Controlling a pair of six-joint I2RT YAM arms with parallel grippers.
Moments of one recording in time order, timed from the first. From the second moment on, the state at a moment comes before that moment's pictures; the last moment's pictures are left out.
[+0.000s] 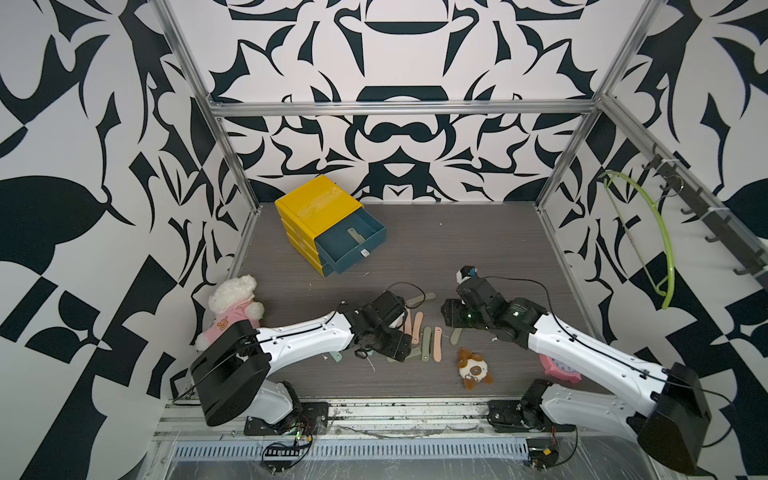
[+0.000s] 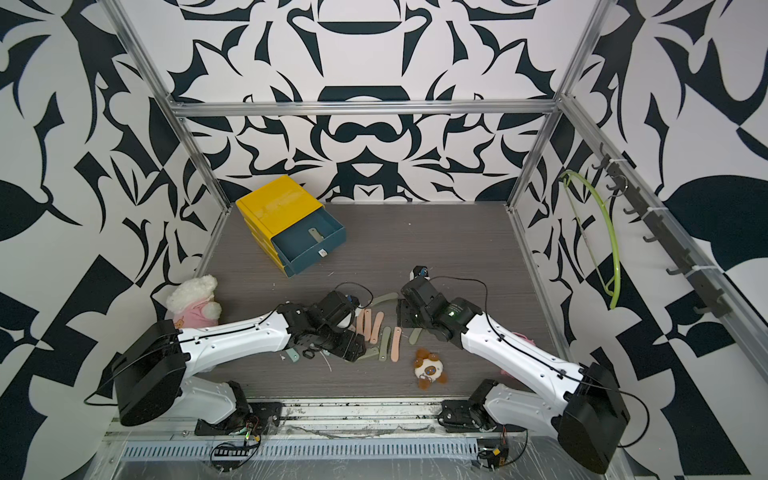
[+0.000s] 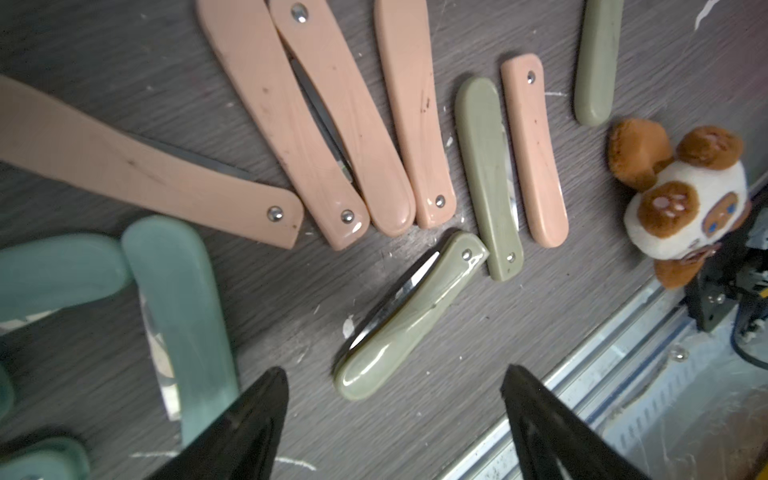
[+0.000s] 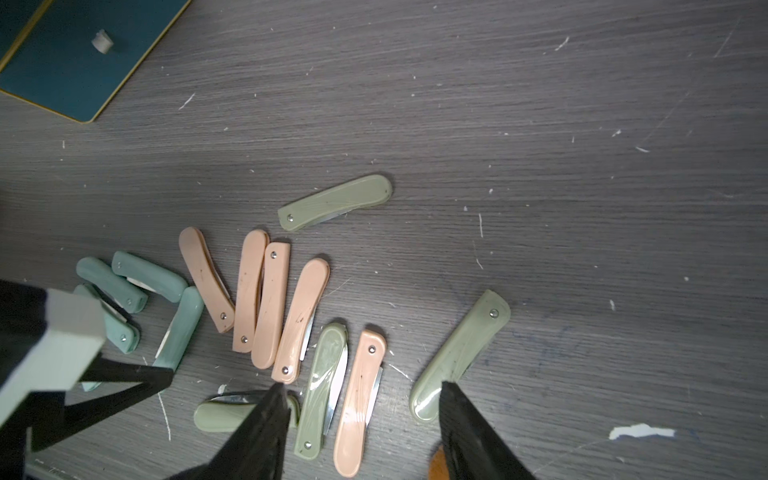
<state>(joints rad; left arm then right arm) -1.01 1.46 0.83 -0.52 0.16 -0.52 0.75 1.11 0.78 -0.62 0.14 0.70</state>
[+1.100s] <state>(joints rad) -1.21 1.76 1.04 -0.63 -0.11 -0.32 0.72 0.98 0.74 -0.64 0.24 0.72</state>
